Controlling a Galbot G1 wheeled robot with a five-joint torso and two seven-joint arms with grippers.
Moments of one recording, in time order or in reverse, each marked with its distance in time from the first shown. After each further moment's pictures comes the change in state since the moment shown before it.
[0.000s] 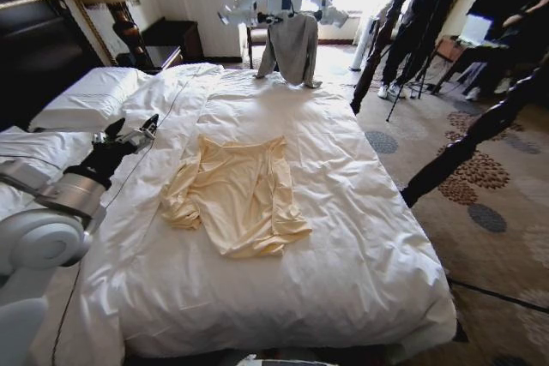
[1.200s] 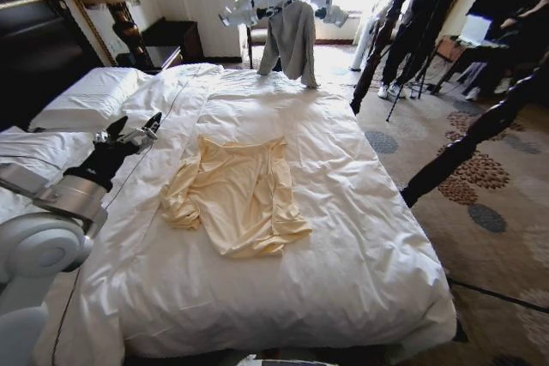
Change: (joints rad) left arm 0.007 -0.014 -0.009 -0.057 -0.004 0.010 -0.012; right arm 0.009 -0.050 0.033 0.032 -0.117 0.001 0.045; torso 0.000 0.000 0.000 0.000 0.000
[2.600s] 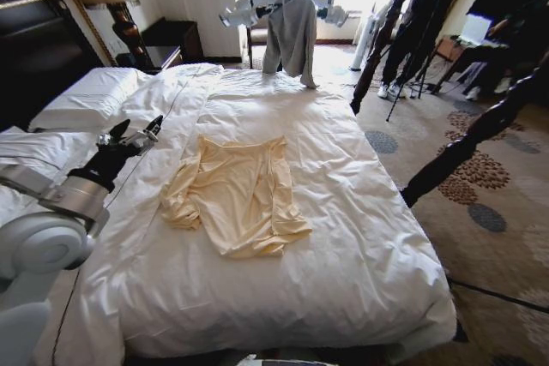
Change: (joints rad) left arm -0.006 -0.004 0.016 0.049 0.002 -0.016 0.031; right arm -0.007 0.094 -0.022 -0.105 0.217 -0.019 -0.056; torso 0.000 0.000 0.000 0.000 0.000
